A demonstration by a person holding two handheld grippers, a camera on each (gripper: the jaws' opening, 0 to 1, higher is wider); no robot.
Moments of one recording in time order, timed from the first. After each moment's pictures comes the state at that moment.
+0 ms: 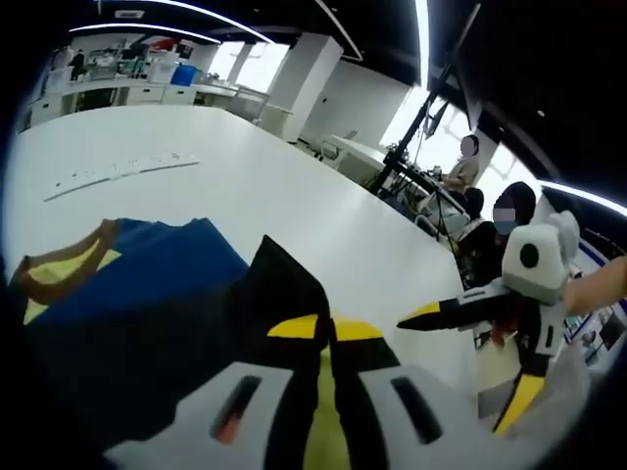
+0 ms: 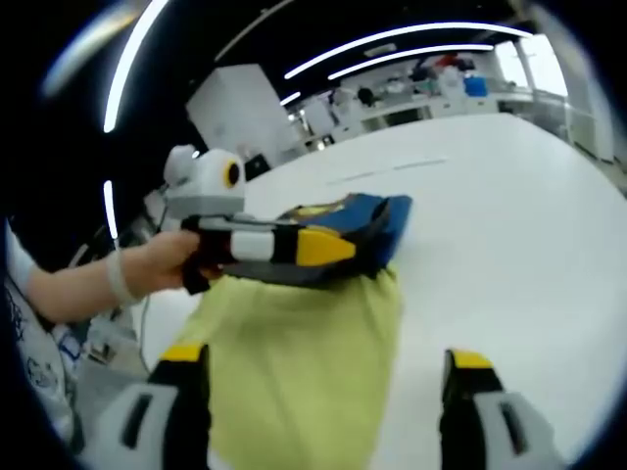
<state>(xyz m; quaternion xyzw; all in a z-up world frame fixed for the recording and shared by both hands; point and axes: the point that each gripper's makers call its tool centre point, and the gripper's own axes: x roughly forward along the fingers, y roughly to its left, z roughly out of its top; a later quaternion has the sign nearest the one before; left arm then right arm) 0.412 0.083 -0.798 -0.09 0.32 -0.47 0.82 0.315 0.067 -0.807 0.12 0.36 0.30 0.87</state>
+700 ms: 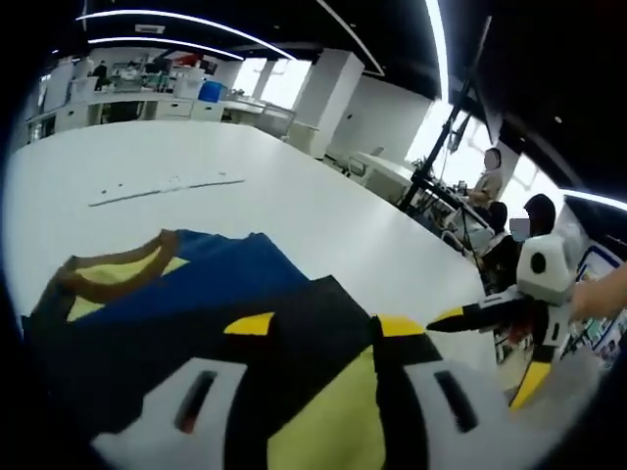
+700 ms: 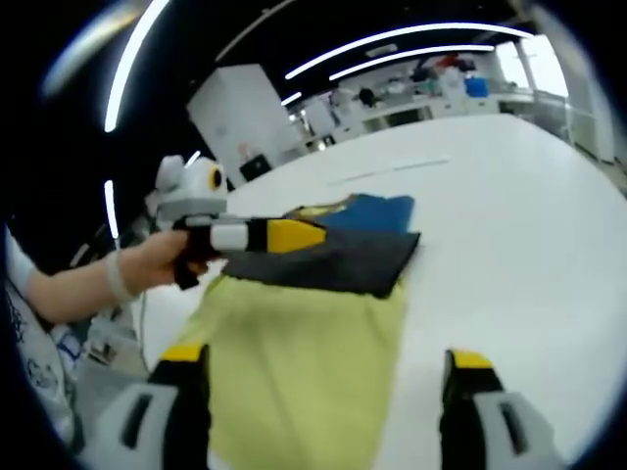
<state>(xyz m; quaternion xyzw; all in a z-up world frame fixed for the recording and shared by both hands) 0.445 0.157 -0.788 -0.09 0.29 -0.40 0.87 0.318 0.072 -0.807 0.12 0.36 0.30 0.87</state>
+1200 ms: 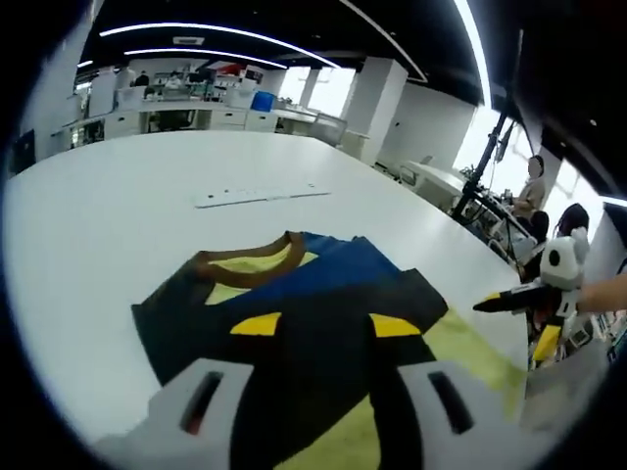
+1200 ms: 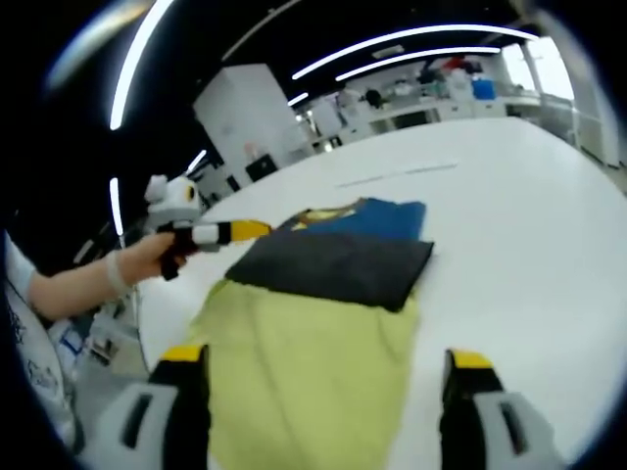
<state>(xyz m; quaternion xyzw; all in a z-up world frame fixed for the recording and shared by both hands) 0.454 0.280 -0.784 -0.07 0.29 -0.29 0.91 0.330 0.080 -0.805 0.11 0.36 0.32 0.87</state>
